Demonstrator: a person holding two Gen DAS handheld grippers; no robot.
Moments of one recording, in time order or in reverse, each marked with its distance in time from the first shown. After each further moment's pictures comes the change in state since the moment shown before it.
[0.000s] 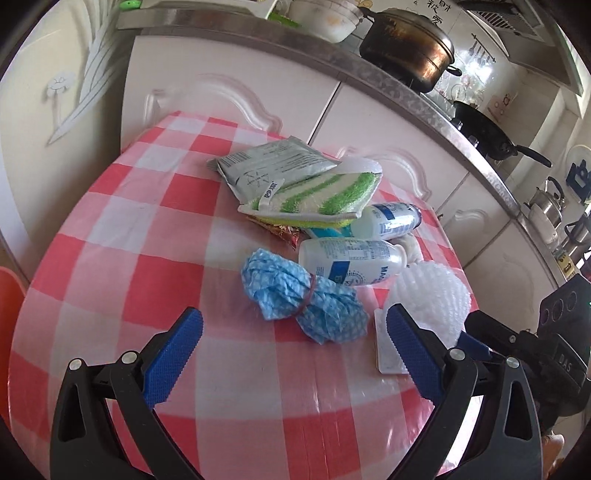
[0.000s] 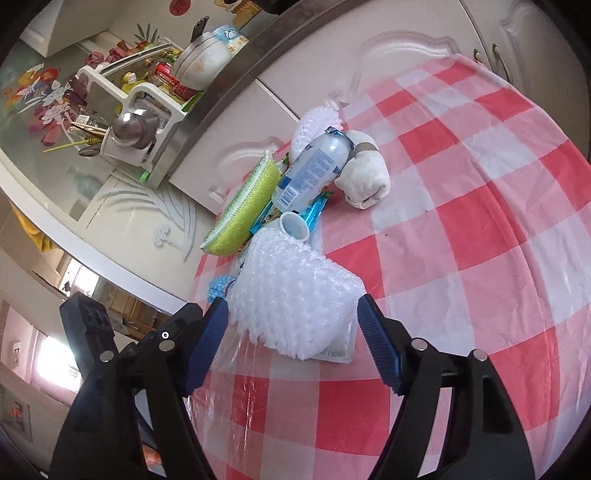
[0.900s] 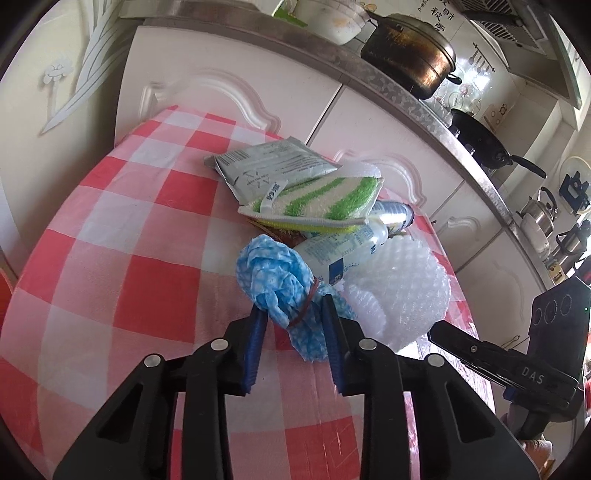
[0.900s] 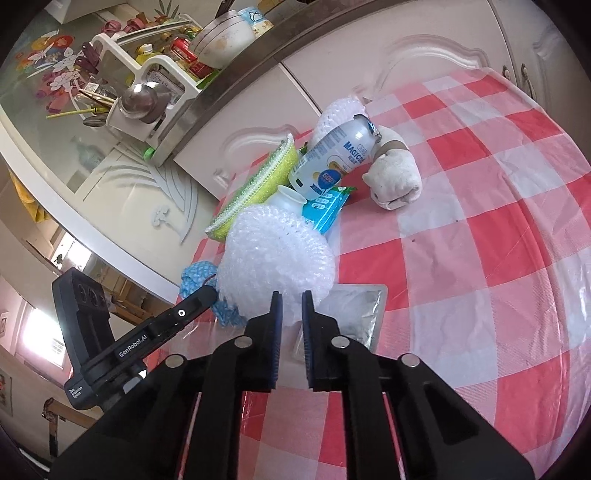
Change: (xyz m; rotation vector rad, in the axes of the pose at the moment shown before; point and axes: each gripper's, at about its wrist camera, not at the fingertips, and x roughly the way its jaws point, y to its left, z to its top) left arm -0.001 0.013 0.002 -0.035 -0.011 -0.050; right arm 0.020 0.018 -0.002 -0.127 0.024 -0.038
